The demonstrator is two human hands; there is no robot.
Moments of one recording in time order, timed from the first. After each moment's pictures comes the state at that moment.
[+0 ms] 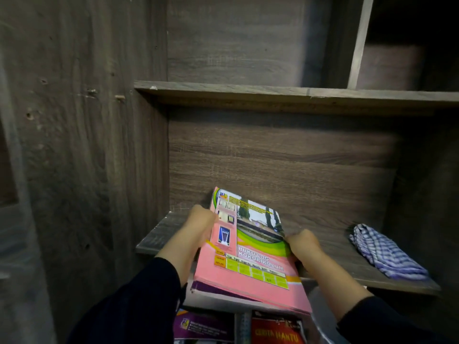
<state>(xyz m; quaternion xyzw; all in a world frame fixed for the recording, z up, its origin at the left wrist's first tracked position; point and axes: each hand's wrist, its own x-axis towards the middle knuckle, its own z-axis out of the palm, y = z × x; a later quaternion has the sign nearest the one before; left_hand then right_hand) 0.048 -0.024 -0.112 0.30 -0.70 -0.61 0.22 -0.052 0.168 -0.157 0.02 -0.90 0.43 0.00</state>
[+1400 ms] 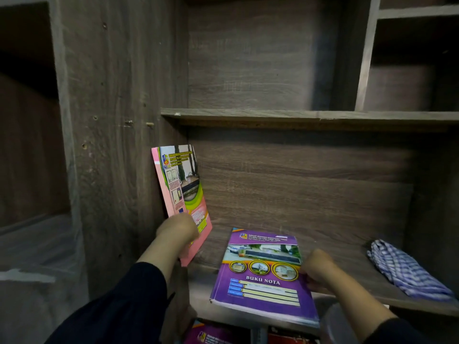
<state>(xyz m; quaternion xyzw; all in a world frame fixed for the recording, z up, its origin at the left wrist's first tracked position) 0.106 -0.086 -0.082 0.38 -0.91 -0.11 0.07 -0.014 0.179 -0.138 0.03 -0.93 0.36 -0.09</state>
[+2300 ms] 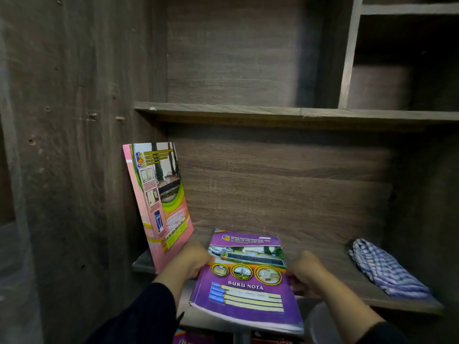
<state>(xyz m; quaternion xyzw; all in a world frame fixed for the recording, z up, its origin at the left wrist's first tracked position) 0.054 -0.037 -0.142 0.31 -0.76 -0.57 0.04 -0.043 0.183 -0.157 0.01 -0.88 0.45 -0.11</state>
